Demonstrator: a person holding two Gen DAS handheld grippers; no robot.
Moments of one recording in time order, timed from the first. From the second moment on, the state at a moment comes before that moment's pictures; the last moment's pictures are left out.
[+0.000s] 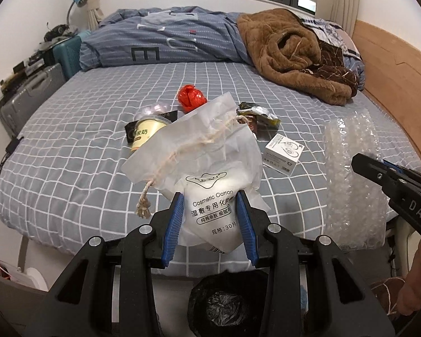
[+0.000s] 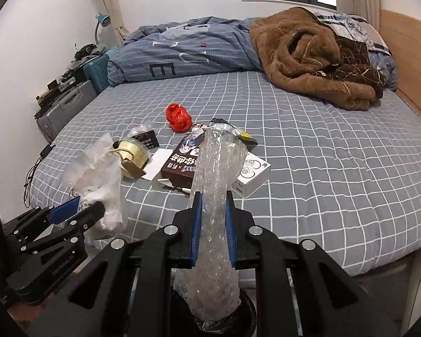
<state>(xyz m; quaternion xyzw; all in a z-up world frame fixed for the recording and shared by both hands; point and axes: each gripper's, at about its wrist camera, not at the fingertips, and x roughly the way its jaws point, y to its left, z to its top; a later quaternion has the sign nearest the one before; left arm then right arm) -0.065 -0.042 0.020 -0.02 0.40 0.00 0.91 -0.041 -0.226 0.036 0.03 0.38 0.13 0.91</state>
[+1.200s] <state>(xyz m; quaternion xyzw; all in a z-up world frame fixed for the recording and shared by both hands) -0.167 -0.035 -0.031 -0.05 0.45 -0.01 0.89 -0.138 -0.221 -0.011 0.03 0.44 0.13 0.89</state>
